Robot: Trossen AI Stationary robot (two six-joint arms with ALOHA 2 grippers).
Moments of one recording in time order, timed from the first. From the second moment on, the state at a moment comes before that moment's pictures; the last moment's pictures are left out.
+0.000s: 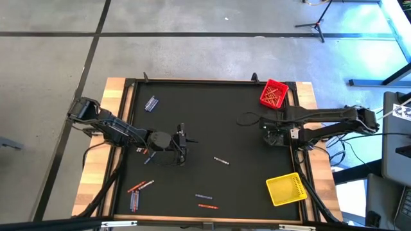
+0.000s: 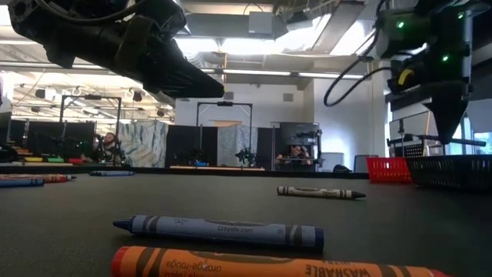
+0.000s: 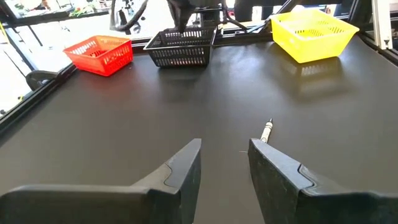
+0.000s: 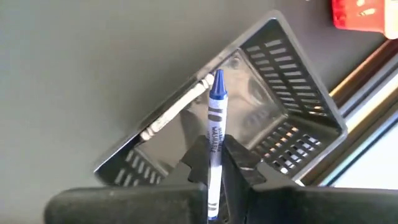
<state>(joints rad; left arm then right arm) -0.22 1.49 0.50 0.67 -0.33 0.00 -0.09 1.13 0.76 -1.23 0.18 0.64</state>
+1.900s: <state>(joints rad) -0.36 1.49 0.50 0.72 -0.27 -0.05 1.07 1.45 0.97 -1.09 0.02 1.48</state>
